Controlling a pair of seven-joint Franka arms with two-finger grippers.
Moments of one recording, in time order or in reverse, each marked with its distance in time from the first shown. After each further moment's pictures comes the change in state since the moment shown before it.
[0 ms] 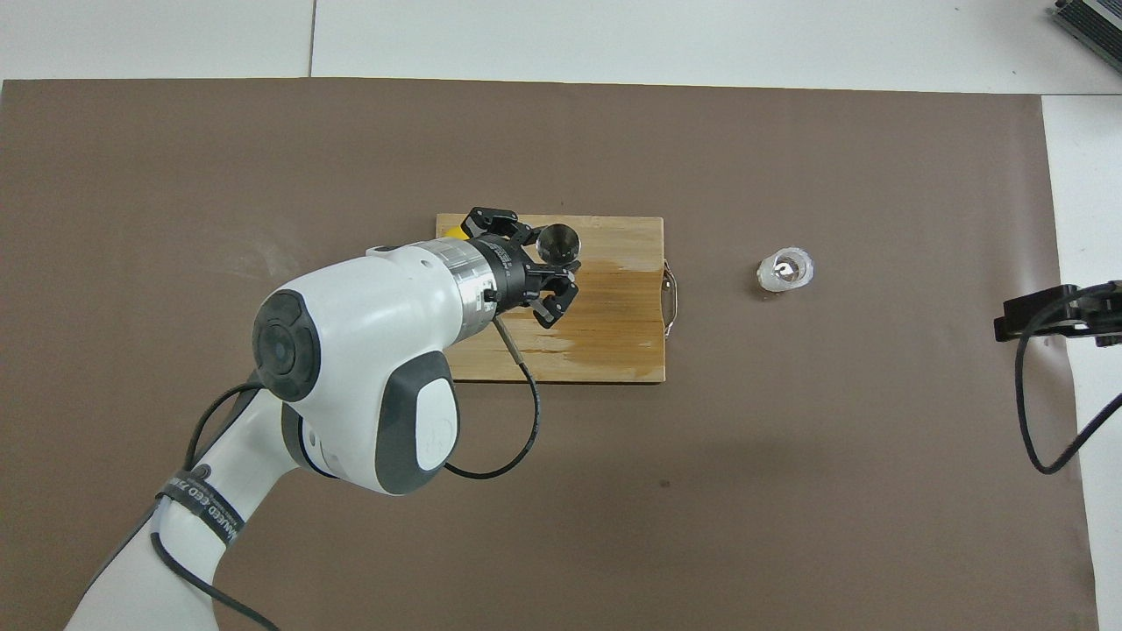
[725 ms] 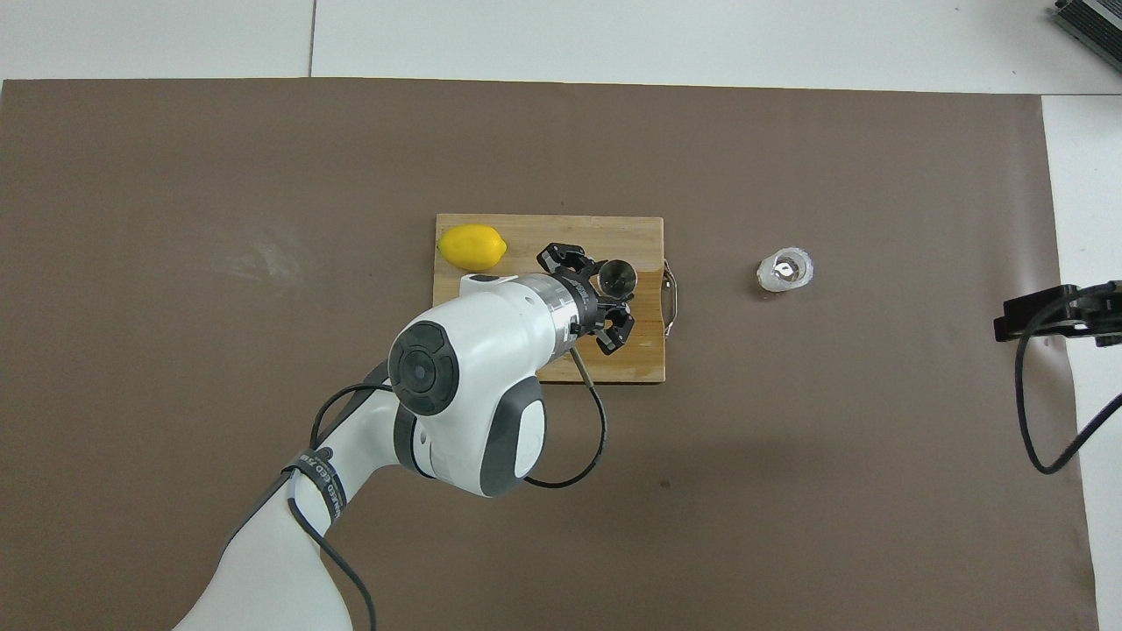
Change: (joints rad) left arm -0.106 0.153 0.000 0.027 0.025 0.128 0.000; right arm 0.000 0.000 0.000 0.000 0.000 0.000 0.000
